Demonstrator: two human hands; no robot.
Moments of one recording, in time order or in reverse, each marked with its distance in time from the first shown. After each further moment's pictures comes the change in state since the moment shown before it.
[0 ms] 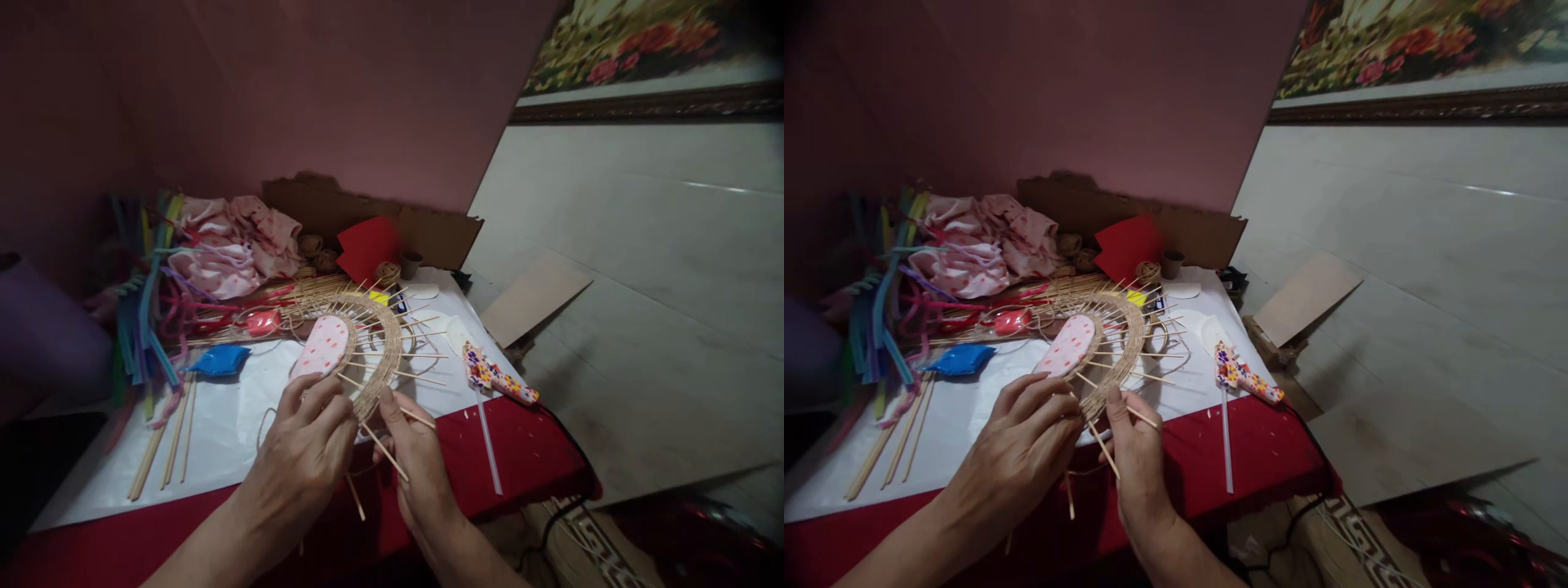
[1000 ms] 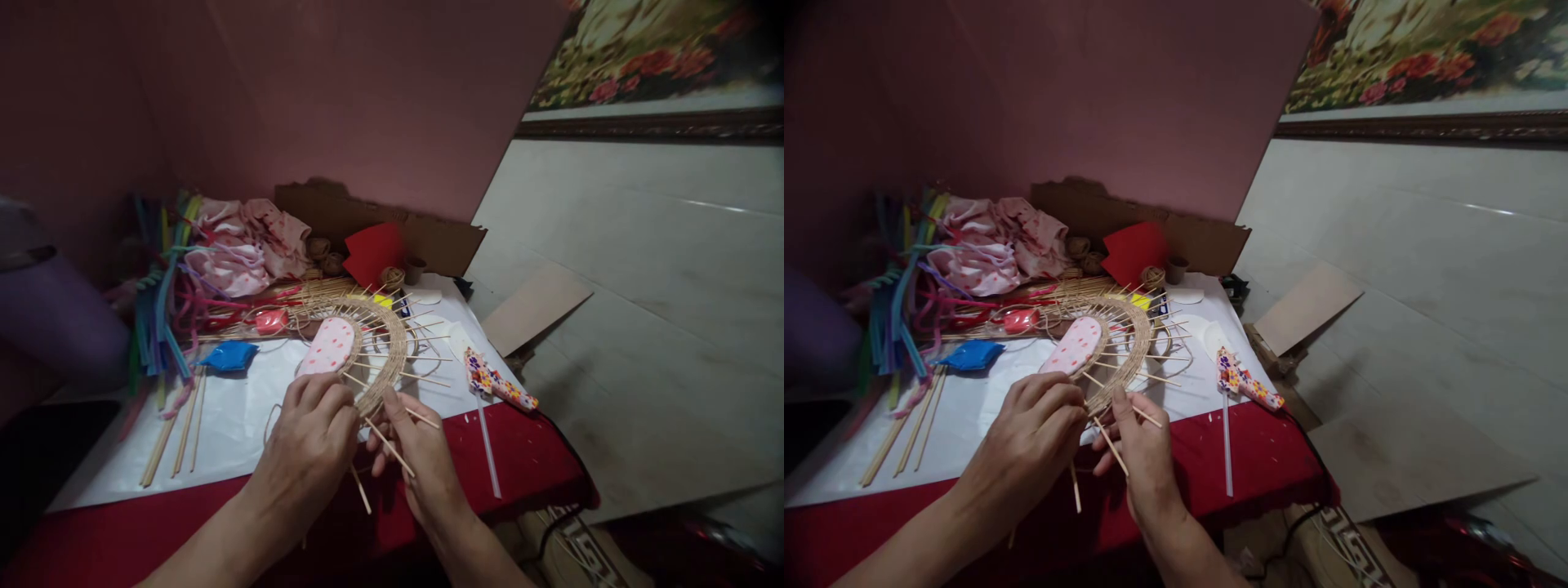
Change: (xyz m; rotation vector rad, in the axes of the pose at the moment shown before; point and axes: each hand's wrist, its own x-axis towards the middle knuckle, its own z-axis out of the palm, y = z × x) left_hand -0.002 0.000 0.000 -0.036 0.005 -0.095; right_hand -0.002 -0.011 0.001 0.080 -0.081 0.063
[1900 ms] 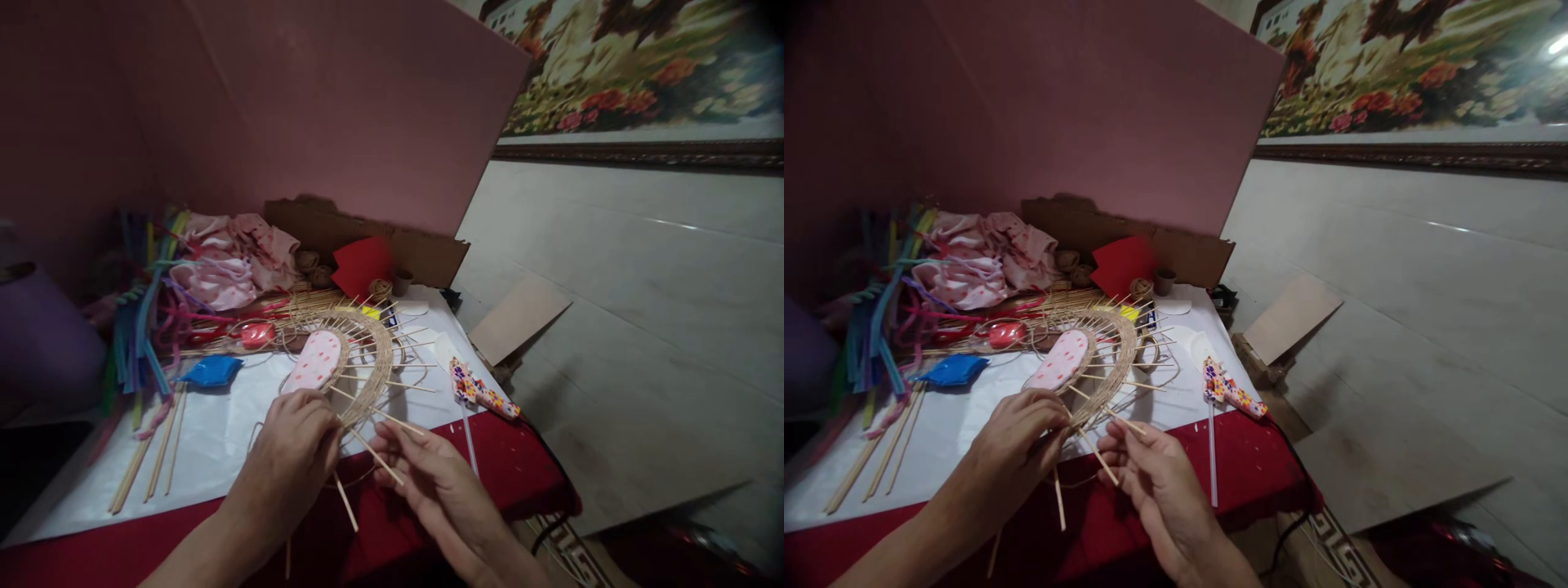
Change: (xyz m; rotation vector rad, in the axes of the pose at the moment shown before) left_hand -0.001 -0.004 0.004 -0.191 -0.018 -0.150; right_hand -0.028 -0.022 -0.039 0.204 -0.144 0.219
